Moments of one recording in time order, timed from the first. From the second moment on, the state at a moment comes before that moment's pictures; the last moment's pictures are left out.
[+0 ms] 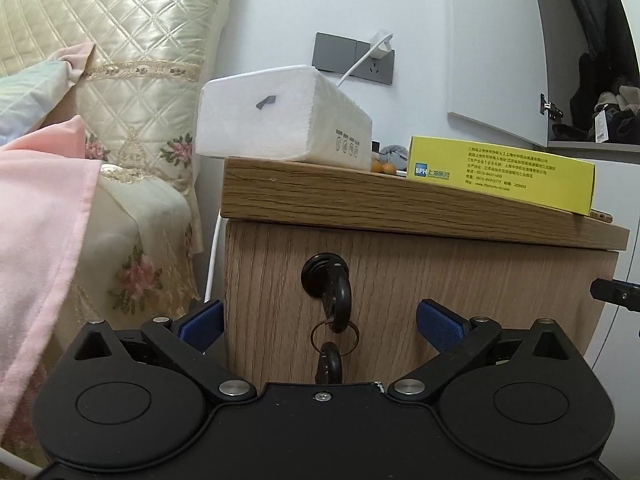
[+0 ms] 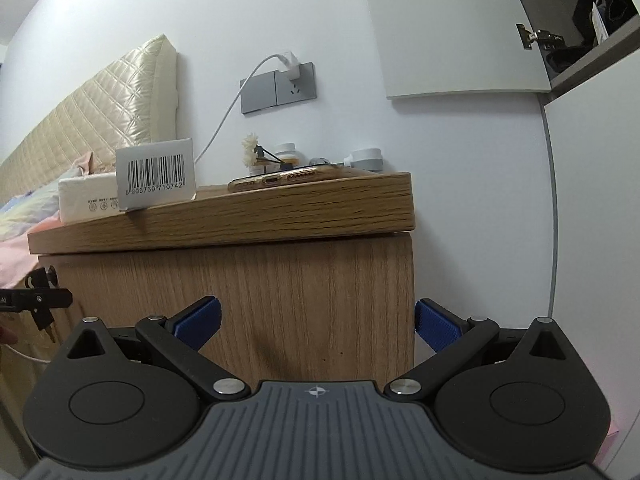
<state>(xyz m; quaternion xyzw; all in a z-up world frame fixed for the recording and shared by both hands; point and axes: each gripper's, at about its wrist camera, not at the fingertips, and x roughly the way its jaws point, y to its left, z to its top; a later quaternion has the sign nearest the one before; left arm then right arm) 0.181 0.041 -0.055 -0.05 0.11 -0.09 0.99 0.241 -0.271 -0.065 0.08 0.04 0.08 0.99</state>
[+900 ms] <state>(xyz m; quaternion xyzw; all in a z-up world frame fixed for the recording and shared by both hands) 0.187 0.041 -0.055 -0.03 0.12 -0.10 0.99 0.247 -0.288 -0.065 0.08 0.02 0.14 0.99</state>
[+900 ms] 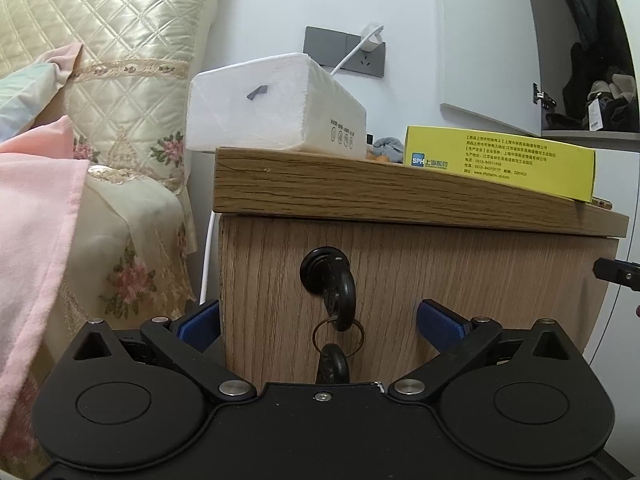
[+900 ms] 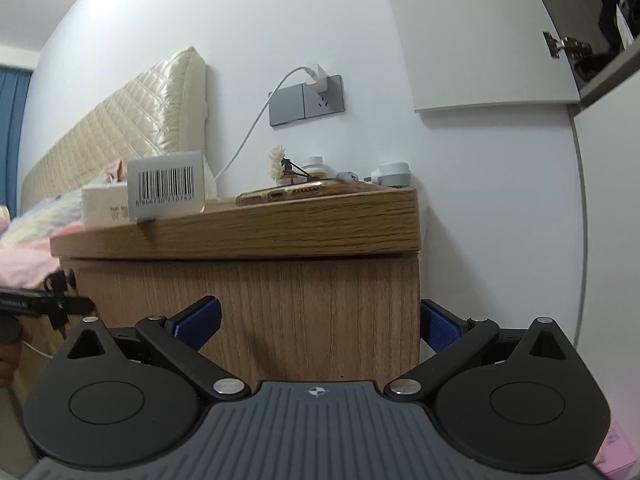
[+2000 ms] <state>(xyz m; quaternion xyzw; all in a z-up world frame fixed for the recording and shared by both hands) 0.116 0.036 -0.044 -0.01 0.16 -0.10 0.98 0.175 -0.298 -0.057 0.01 0.05 0.25 0.97</state>
